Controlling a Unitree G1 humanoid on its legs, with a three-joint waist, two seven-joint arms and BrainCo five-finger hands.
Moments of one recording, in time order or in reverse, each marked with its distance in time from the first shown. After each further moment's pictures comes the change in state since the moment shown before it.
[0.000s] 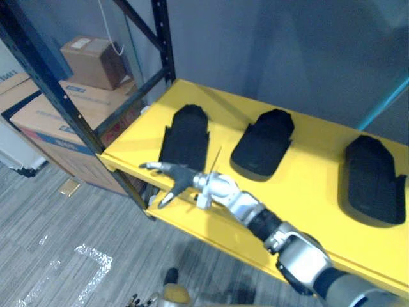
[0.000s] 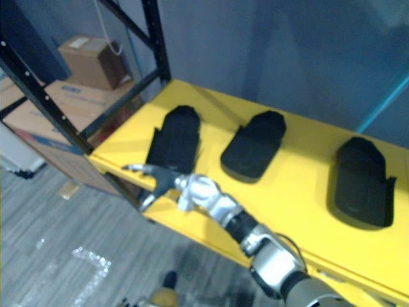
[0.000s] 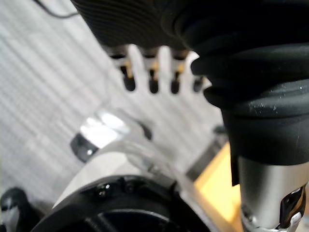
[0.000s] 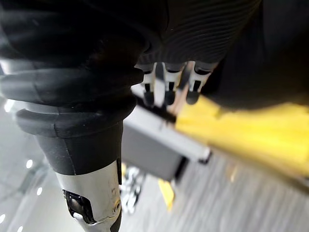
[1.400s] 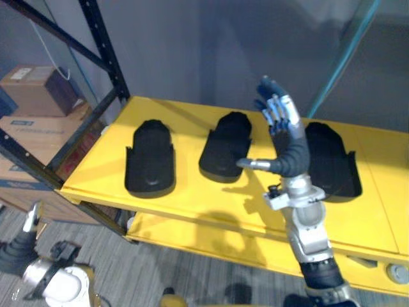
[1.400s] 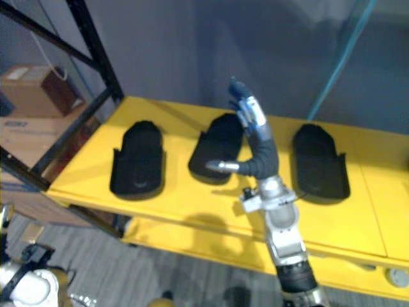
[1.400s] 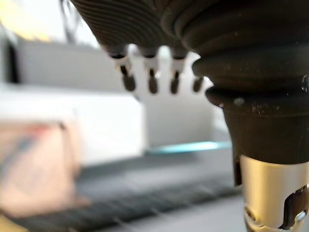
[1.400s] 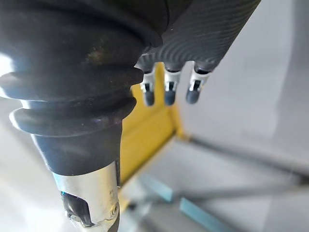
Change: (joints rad) left arm 0.038 -0.048 0.324 -0.954 0.215 -0.266 0.725; right arm 0.543 -0.154 -0.339 -0.794 0.286 -0.322 -0.088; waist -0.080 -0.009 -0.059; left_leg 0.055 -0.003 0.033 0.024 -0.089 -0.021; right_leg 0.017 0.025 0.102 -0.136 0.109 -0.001
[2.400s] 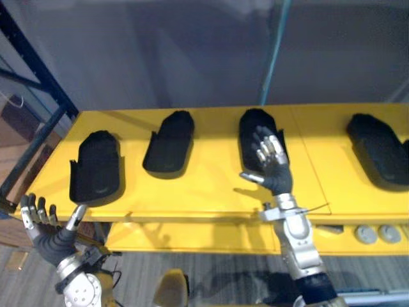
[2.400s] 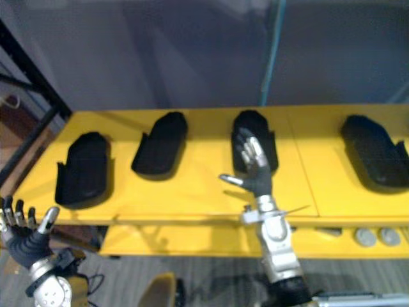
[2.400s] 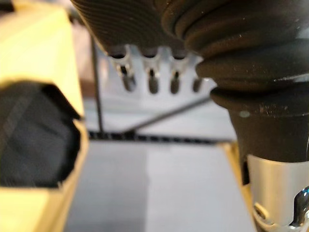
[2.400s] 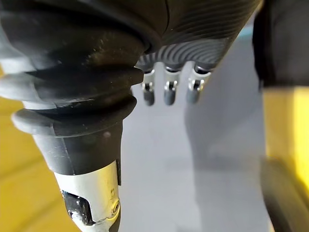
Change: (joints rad) left arm 0.038 -0.039 -0.247 -0.254 -0.202 -0.056 -0.323; right arm 0.186 0.040 -0.113 0.278 0.036 0.015 -0.207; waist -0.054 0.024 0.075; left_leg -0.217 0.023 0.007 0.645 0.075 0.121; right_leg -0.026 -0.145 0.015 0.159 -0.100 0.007
